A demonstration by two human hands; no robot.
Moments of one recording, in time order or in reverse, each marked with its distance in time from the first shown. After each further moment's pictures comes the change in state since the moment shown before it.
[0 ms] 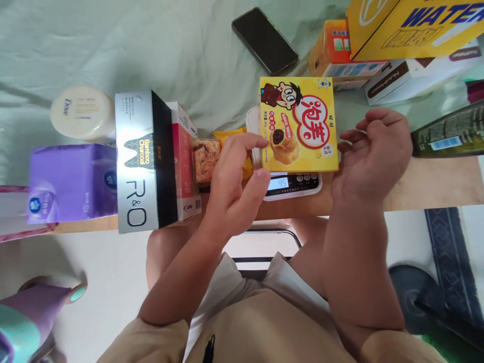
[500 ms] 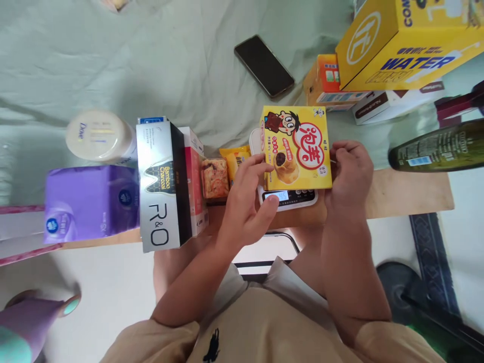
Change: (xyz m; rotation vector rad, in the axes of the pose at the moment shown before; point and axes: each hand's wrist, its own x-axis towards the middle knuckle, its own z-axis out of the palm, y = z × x) left_hand -0.005 0.011 0.001 0.096 -0.098 -0.014; right_hand 0.005 0.020 -0.013 -0.212 -0.101 0.075
